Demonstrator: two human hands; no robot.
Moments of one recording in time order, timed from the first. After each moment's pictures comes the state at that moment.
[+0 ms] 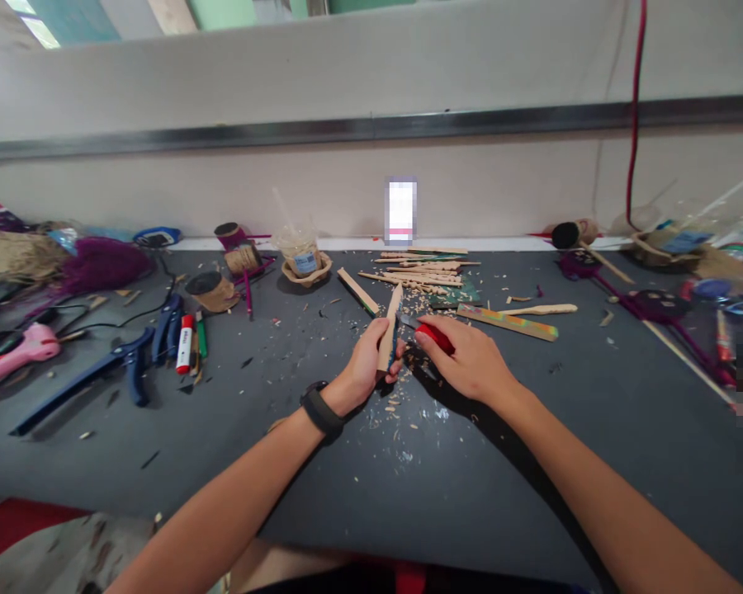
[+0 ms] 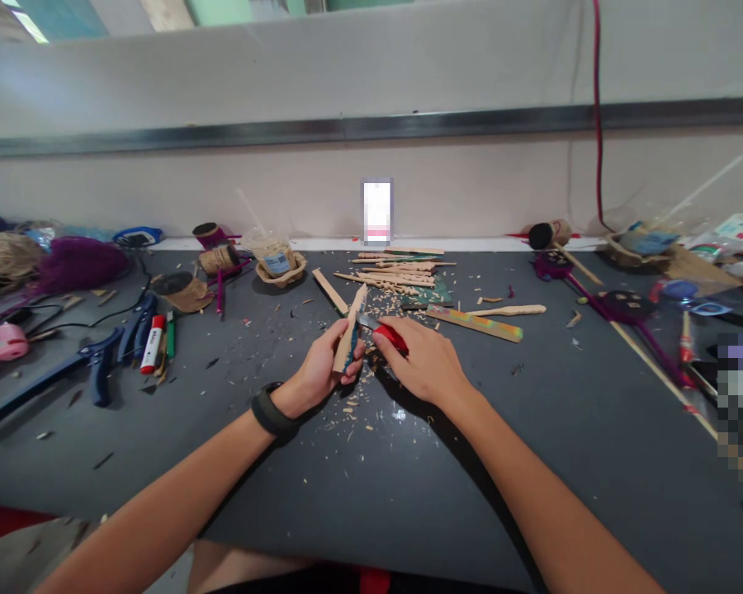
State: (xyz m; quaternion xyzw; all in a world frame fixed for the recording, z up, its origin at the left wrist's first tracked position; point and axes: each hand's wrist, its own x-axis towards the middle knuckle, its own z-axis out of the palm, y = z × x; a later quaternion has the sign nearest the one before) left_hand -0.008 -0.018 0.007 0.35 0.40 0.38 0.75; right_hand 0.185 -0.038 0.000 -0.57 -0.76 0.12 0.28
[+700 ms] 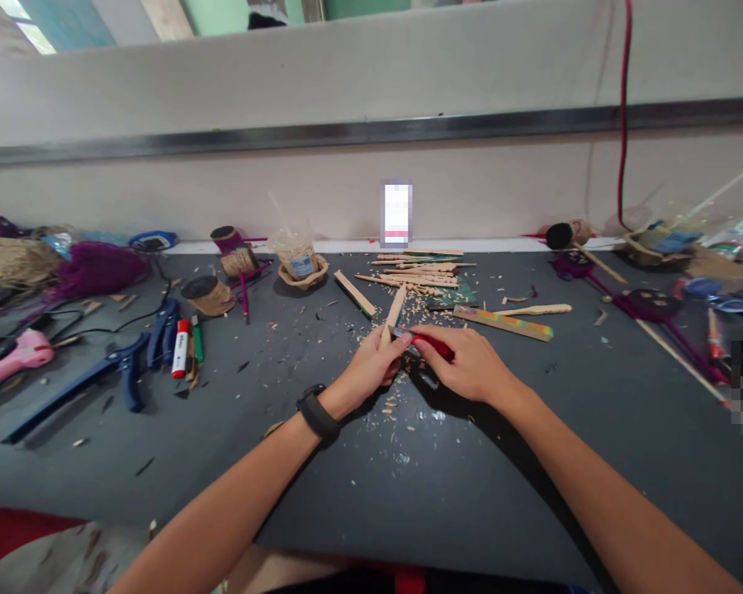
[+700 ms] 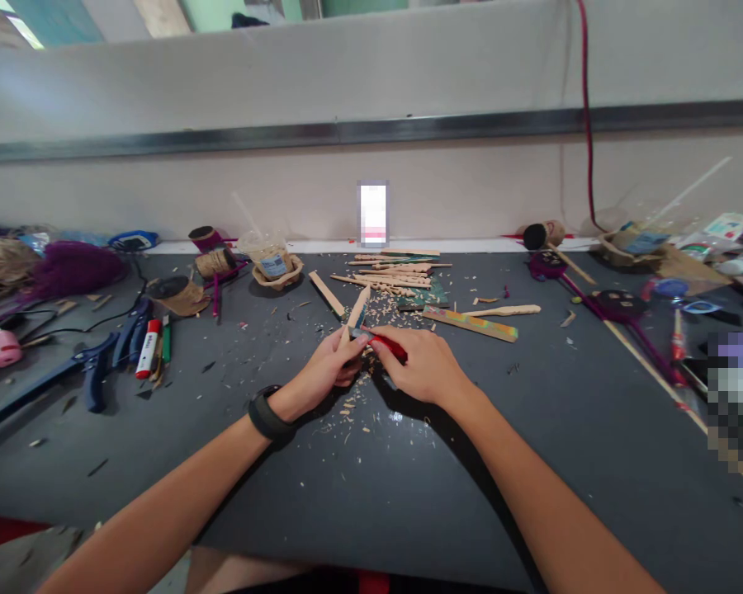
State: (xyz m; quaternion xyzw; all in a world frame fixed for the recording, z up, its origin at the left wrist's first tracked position) left_hand -0.009 -0.023 0.002 0.48 0.40 0.35 0.70; right_hand 0.191 -0.037 0.005 -0.52 -0.80 0.16 0.26
